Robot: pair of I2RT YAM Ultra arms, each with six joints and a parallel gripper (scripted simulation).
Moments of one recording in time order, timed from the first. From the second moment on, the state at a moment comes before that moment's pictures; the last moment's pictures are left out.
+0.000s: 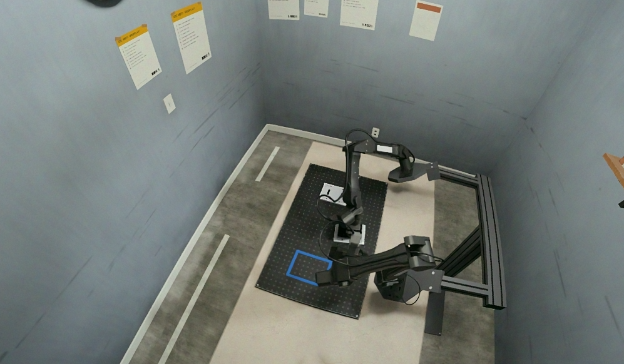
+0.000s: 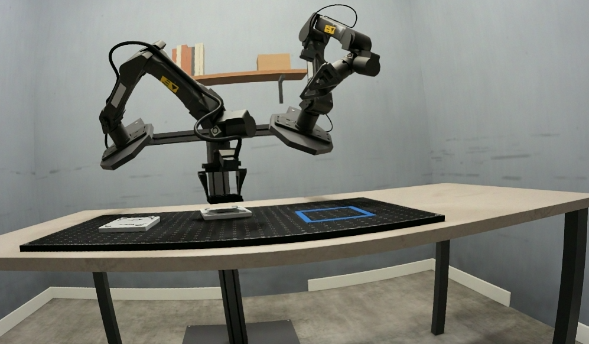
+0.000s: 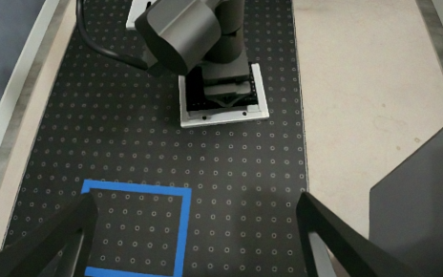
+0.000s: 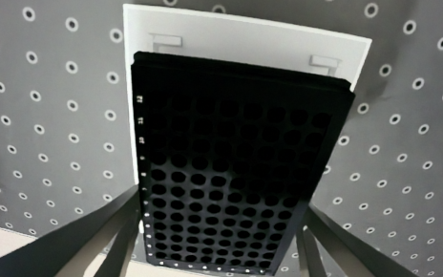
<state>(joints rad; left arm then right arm) 0.40 0.73 0.79 -1.31 0.81 2.09 0.99 2.67 1.55 -0.51 0.67 0.84</state>
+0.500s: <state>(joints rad) 0.40 0.73 0.79 -1.31 0.81 2.09 0.98 2.67 1.55 -0.49 0.67 0.82</state>
